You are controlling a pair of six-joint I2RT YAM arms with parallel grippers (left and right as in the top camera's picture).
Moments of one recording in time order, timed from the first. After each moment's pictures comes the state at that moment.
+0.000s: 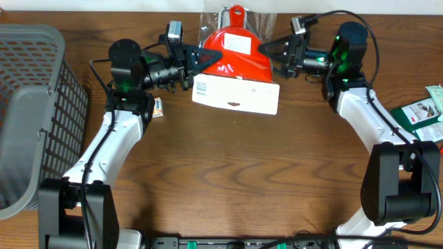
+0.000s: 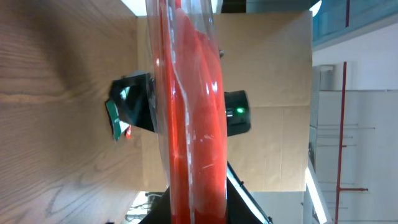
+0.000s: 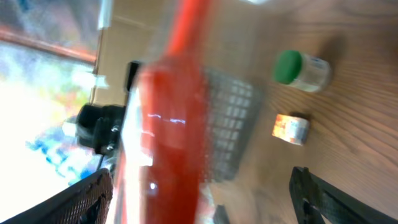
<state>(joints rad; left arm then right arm) -0.13 1.60 1.04 0.68 1.18 -1.50 0.09 1.83 1.23 0.49 -1.29 1.16</state>
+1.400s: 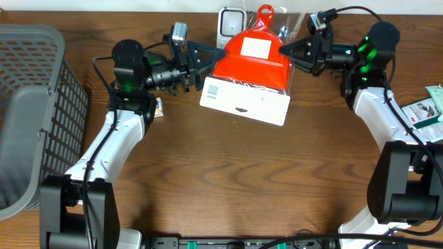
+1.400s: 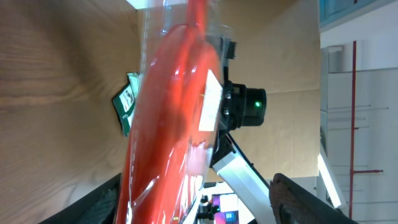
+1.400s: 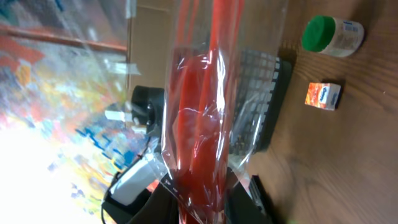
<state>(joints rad) -0.14 1.61 1.03 0.68 1.21 -1.40 -0.03 1.82 1.24 0.75 -1.52 1.55</state>
